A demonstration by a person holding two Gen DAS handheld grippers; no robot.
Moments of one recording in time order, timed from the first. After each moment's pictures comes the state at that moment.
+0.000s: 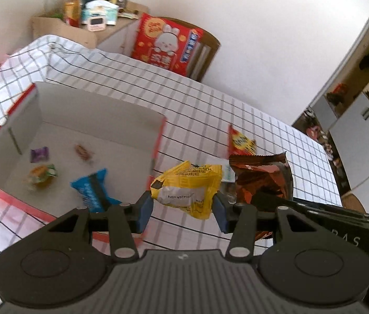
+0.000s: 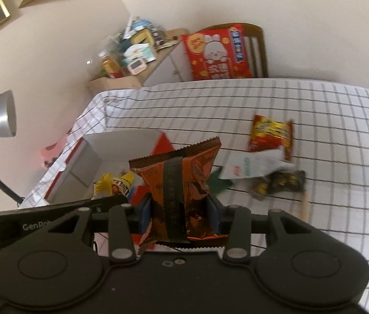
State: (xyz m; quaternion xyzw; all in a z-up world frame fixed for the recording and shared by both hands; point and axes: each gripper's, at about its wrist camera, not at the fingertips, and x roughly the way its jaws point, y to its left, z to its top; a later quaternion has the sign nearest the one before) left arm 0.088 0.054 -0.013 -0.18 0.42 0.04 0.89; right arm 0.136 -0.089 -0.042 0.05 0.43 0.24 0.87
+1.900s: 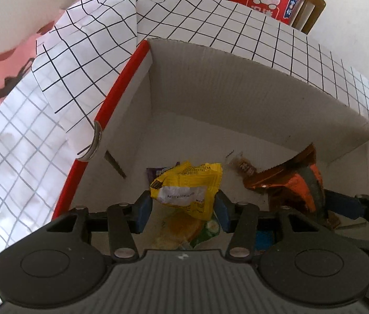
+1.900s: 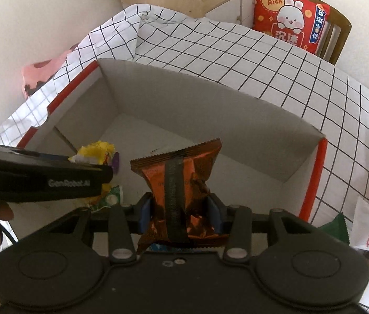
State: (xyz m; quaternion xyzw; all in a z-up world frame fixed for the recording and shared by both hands) left arm 0.181 0.246 -0.124 -0.13 0.56 0.16 0.81; right arm 0.218 0.150 -0.157 -0.13 0.51 0.27 0.81
